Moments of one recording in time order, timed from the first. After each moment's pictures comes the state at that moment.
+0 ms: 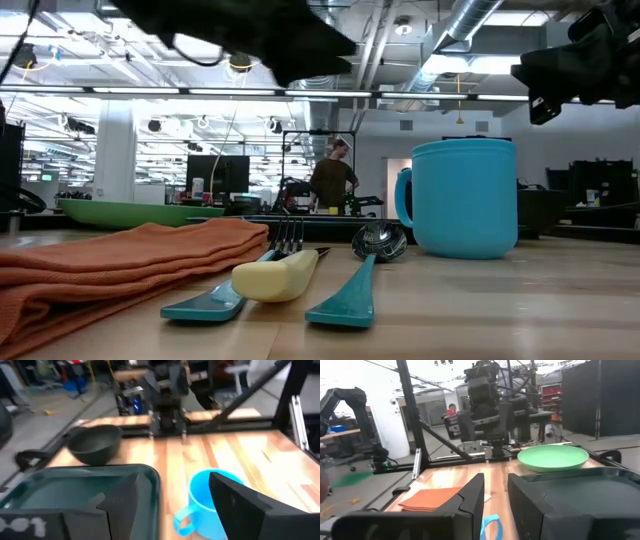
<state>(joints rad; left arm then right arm) -0.07 1.55 0.84 0.50 -0.12 0.06 0.04 0.01 0.01 0.08 -0.05 0.11</state>
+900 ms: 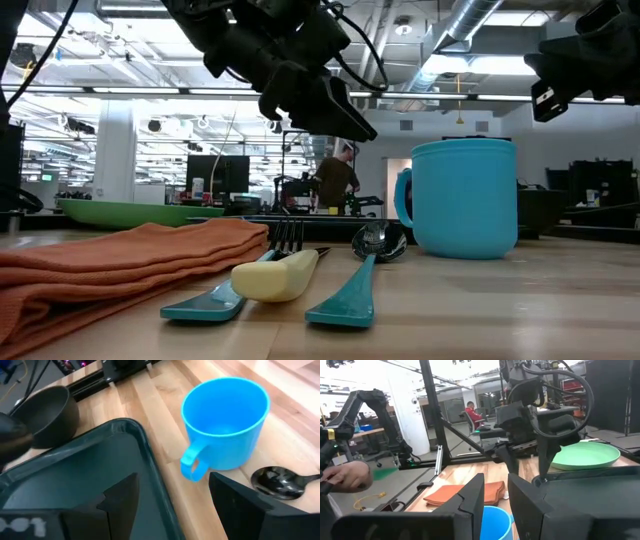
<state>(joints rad) 0.05 1.75 1.05 0.15 0.15 0.46 0.14 0.01 0.01 0.08 -0.05 0.13</state>
